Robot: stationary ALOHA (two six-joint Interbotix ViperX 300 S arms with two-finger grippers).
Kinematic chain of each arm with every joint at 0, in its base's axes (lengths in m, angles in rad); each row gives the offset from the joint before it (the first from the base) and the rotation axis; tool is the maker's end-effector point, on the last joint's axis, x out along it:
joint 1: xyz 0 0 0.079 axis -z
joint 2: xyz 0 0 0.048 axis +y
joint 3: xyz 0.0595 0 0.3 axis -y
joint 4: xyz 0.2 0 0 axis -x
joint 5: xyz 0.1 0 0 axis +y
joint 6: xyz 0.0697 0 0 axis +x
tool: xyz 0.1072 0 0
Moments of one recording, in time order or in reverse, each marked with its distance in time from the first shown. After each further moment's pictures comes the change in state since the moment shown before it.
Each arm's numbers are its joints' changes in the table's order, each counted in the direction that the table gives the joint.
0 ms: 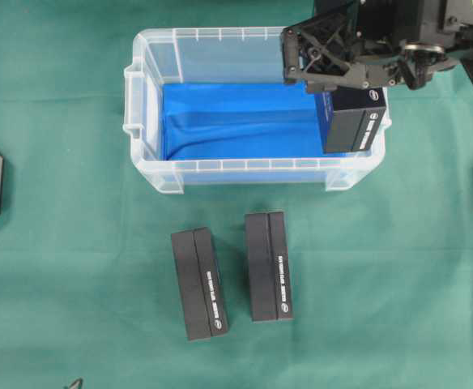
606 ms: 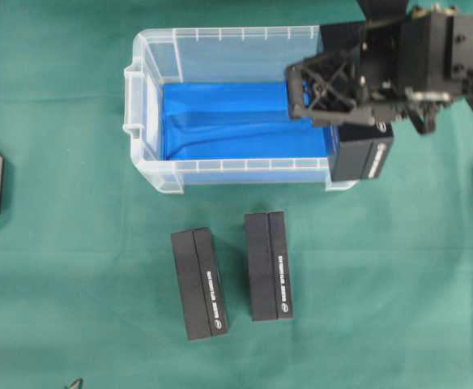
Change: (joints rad) left arm 0.000 0.000 0.000 0.000 0.000 0.002; right arm -0.098 0.000 0.000 0.000 0.055 0.067
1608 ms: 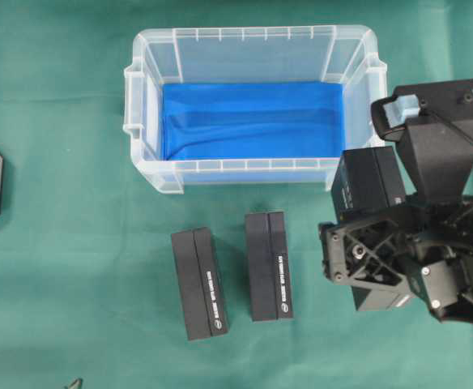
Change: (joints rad) left arm 0.000 0.000 0.000 0.000 0.000 0.000; right arm -0.373 0.000 0.009 -0.002 0.064 0.359
